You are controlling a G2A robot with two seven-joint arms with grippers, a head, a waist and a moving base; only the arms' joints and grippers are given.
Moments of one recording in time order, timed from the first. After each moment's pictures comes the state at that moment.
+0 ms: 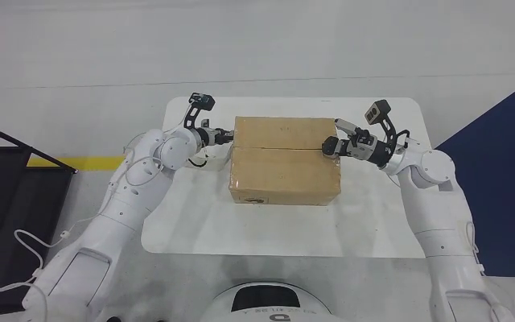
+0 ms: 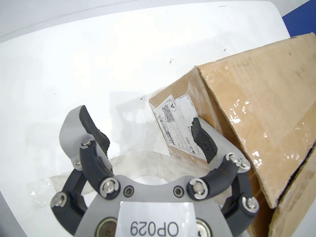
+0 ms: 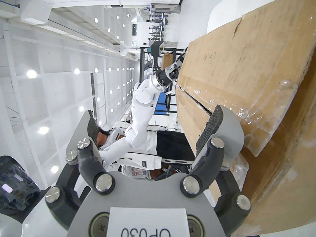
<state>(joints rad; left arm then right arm) 0.89 -1.19 -0.96 -1.17 0.68 -0.13 -0.61 -1.20 -1.12 1.49 -1.33 0.46 -0.10 1.15</state>
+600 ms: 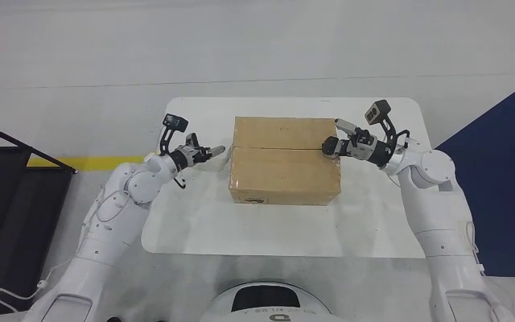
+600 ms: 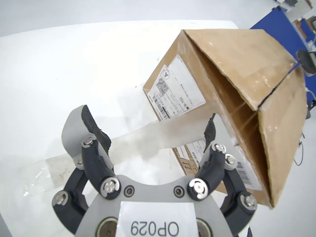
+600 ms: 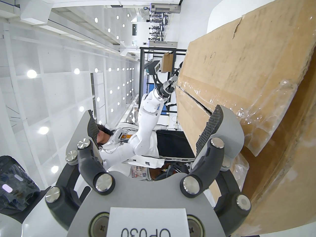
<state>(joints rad) 1.23 -1.10 -1.23 -1.34 0.63 -0.41 -0.43 -1.20 -1.12 1.49 -1.33 0.46 -0.10 1.15</state>
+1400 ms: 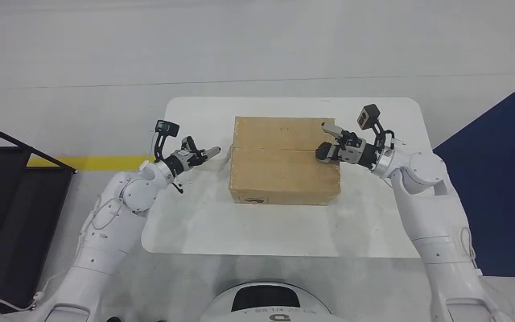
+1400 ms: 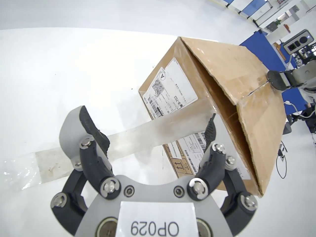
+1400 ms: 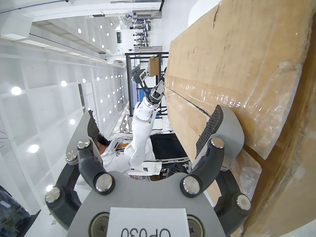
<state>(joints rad) 1.26 -1.10 -1.25 -1.34 0.60 -0.43 -0.39 -1.25 -1.11 1.45 -1.44 0.37 0.03 1.03</state>
